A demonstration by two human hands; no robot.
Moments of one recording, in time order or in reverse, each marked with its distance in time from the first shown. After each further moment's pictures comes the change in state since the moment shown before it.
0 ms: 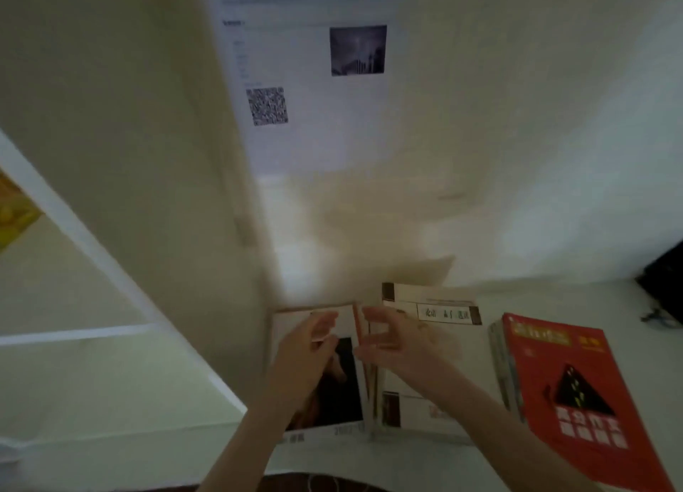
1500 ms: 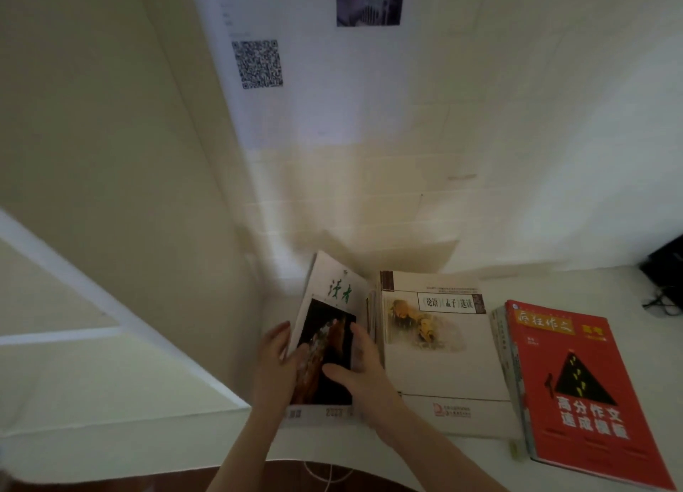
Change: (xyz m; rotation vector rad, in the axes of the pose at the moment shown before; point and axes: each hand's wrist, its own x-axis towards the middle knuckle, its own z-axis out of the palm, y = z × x) left_hand 0.012 -0.086 0.012 -0.092 0.226 -0.208; right_hand 0.028 0.069 0.070 0.369 0.043 0.156
